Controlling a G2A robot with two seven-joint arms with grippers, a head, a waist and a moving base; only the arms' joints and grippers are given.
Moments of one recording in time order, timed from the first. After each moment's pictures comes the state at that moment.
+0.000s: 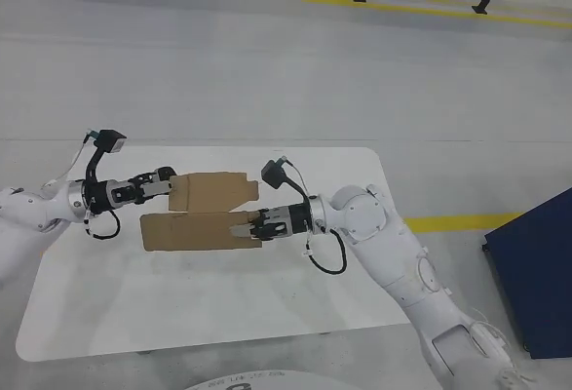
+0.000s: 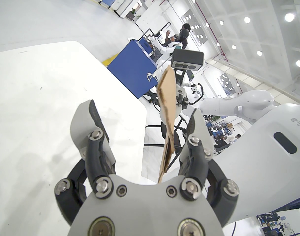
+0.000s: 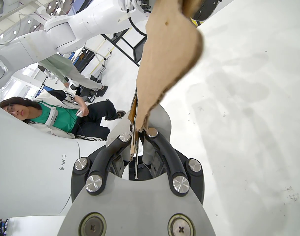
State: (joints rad) left arm 0.71 -0.90 -0.45 -1.05 -0.69 -0.99 -0.83; right arm -1.22 -1.03 1.11 -1.65 0.09 -0.53 1.10
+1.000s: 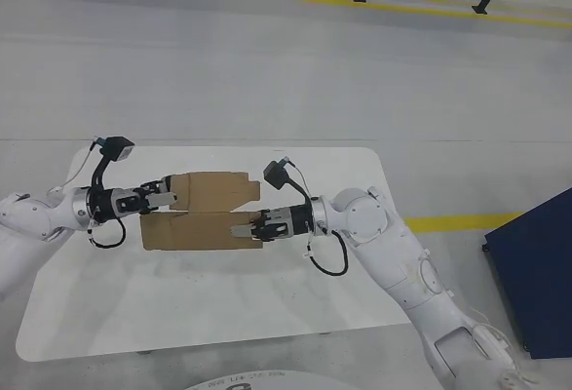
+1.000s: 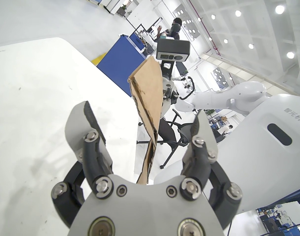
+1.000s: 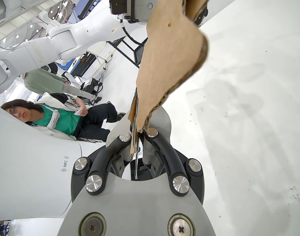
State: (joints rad) left arm 0.79 -0.88 -0.54 -1.17 -0.65 -0.97 -0.85; right arm -1.24 -1.02 1.12 -1.66 0.10 -0.53 1.08
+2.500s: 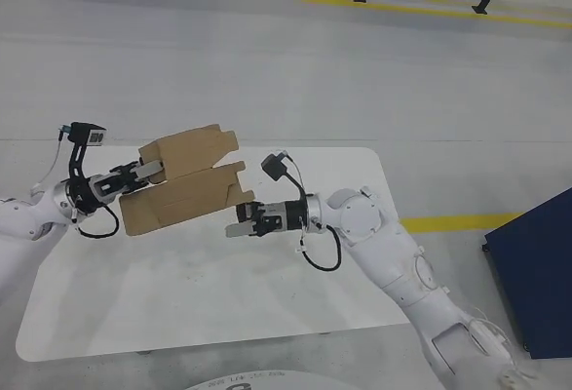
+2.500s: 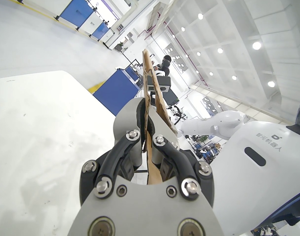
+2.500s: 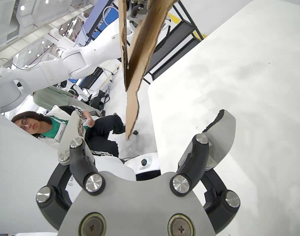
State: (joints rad) left arm 0.86 -0.88 -0.67 -1.17 -0.74 -0.94 -0.80; right arm -1.20 -1.03 1.05 -1.64 0.14 -0.50 0.97
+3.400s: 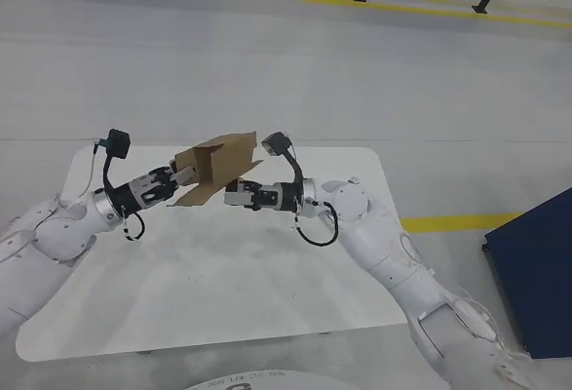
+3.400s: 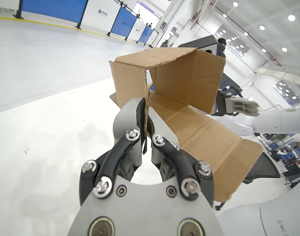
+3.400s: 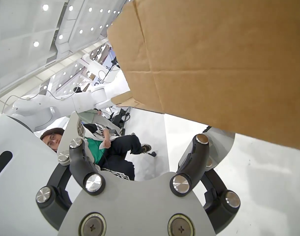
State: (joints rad) left arm 1.00 -0.94 -0.78 -1.35 0.14 -0.76 -0.17; right arm -1.07 -1.08 0.97 -1.43 0.35 -0.59 0.92
